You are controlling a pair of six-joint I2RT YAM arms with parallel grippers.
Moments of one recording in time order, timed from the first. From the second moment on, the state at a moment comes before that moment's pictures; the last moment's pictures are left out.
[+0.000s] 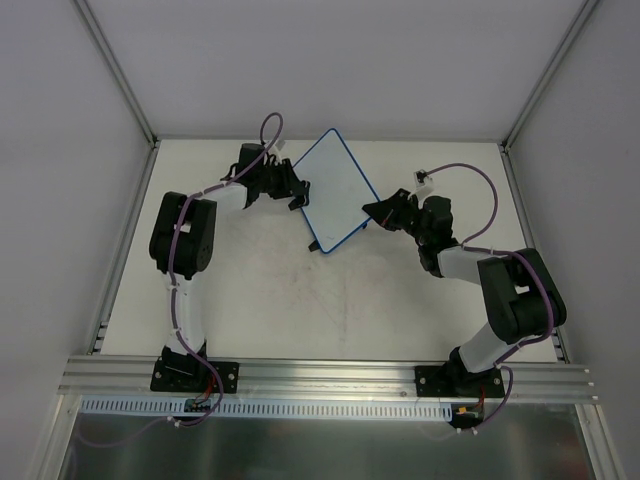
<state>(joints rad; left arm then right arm) -0.26 2.13 1.44 0.08 0.52 -0.48 0.31 1.61 0.65 0.79 -0.41 0.77</state>
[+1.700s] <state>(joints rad) -0.58 1.77 0.92 0.32 0.25 -0.30 0.31 1.62 0.65 0.80 -0.45 0.75</state>
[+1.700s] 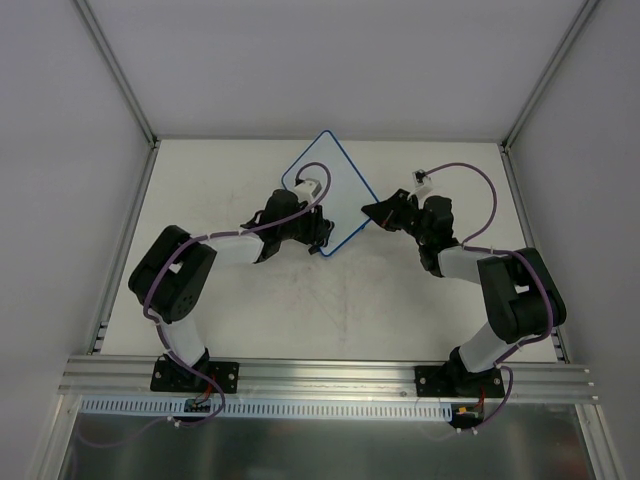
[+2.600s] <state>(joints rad) -0.71 1.74 0.96 0.34 0.04 -0.31 0.31 1.62 0.65 0.80 -0.45 0.75</state>
